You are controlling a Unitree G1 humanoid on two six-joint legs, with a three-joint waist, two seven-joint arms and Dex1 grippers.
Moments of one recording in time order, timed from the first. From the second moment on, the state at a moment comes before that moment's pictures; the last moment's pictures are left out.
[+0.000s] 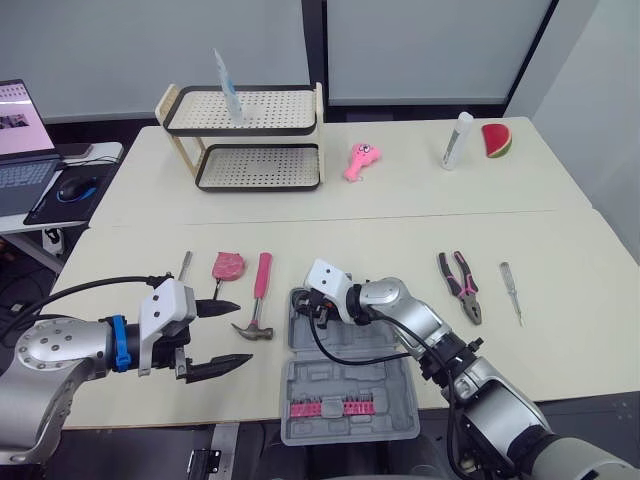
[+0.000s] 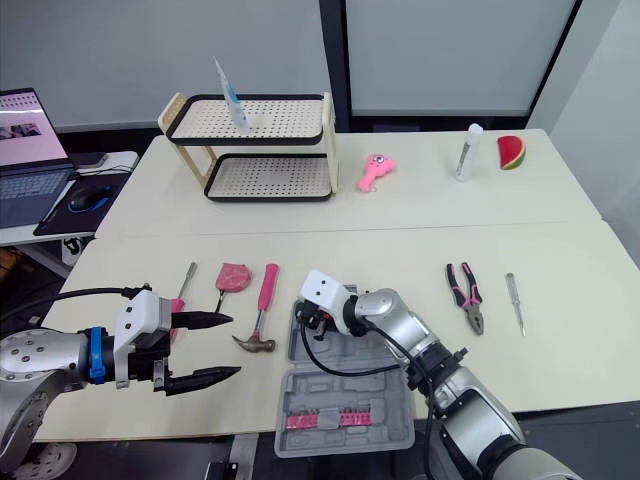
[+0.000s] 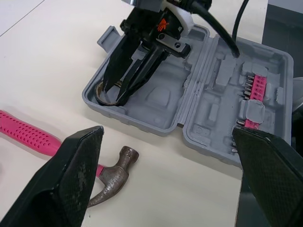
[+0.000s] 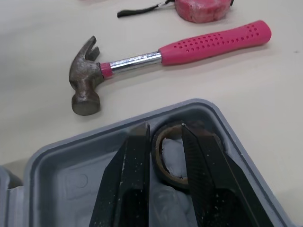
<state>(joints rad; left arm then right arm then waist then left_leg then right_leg) 0.15 0.94 0.26 -0.35 -0.49 0.37 -1.19 -0.66 -0.07 0.51 0.43 -0.04 0.36 0.75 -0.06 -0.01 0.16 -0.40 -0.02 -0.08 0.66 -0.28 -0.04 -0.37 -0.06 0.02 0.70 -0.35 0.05</state>
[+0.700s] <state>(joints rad) 0.19 0.88 0.35 -0.28 -0.49 0.35 -1.12 -0.63 -0.11 0.41 0.19 0.03 0.39 0.83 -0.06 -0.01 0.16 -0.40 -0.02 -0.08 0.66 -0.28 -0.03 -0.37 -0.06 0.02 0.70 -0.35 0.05</state>
